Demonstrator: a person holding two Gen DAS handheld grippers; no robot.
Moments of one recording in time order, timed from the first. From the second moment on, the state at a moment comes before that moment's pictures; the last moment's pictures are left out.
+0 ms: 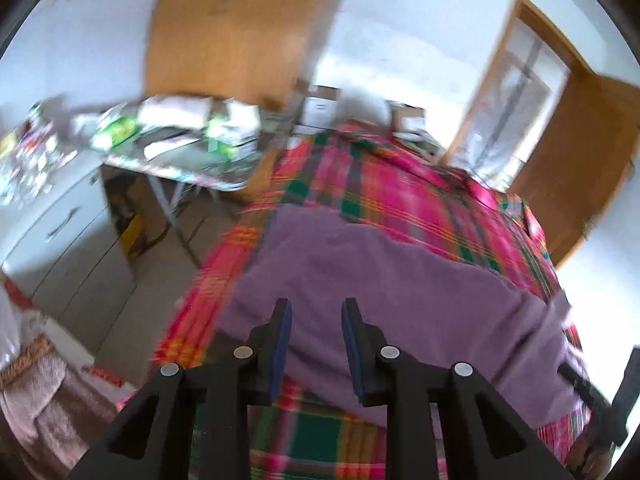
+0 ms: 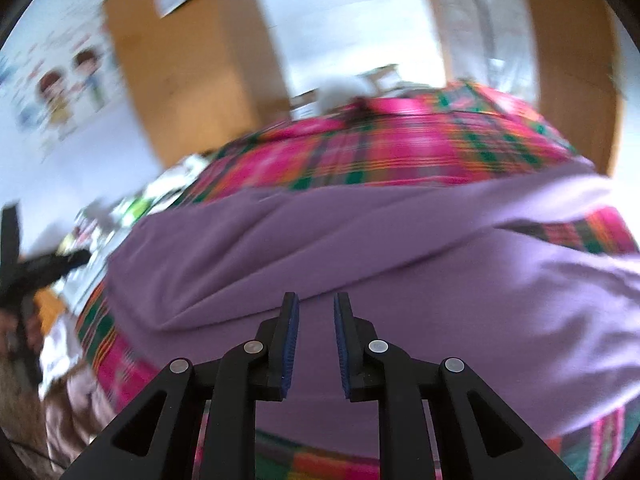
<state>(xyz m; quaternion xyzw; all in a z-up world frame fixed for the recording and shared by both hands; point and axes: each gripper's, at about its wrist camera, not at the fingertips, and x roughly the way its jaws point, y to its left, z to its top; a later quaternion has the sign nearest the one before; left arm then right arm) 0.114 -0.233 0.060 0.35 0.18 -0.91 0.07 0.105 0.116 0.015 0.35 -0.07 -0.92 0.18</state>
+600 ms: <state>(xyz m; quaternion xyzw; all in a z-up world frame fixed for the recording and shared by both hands) 0.046 -0.069 0.034 0.40 0.07 -0.90 -0.17 0.091 0.278 0.062 0.36 0.01 -0.93 -0.04</state>
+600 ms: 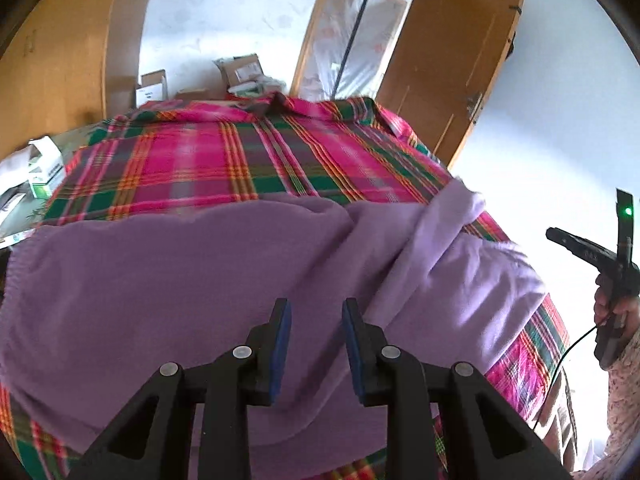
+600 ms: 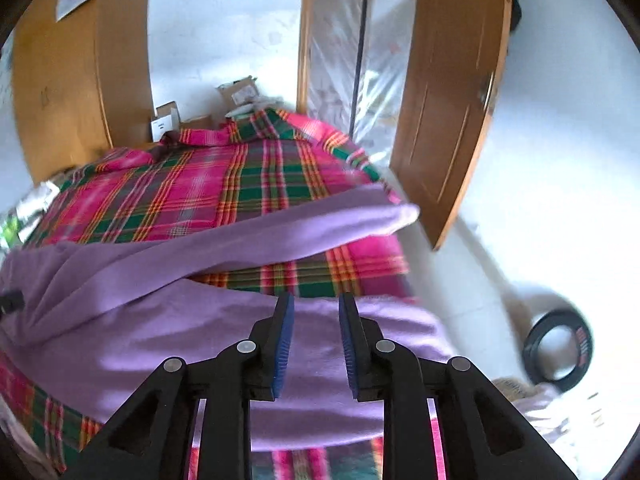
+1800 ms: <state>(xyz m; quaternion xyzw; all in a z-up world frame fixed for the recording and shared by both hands) 0.045 -0.052 0.001 0.43 0.03 -0.88 -0.20 -0.054 0.184 0.003 0.49 -0.10 -0.86 0.02</state>
